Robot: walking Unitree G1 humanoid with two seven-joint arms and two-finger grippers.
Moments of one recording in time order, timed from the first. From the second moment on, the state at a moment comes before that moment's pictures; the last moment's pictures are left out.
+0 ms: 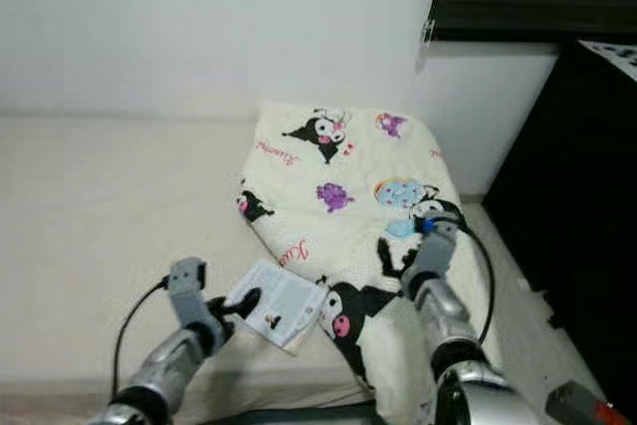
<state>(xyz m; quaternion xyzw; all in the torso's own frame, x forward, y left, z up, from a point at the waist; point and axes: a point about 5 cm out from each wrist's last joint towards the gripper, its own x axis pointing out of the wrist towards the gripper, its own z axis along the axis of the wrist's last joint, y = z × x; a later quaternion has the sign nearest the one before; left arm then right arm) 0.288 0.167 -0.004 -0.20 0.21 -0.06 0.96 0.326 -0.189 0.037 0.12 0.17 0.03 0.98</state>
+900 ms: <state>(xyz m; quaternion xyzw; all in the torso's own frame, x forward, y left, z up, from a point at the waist) 0.287 0.170 -0.006 -0.26 0.21 -0.02 0.94 0.331 -0.201 0.053 0.15 0.12 0.03 0.98</state>
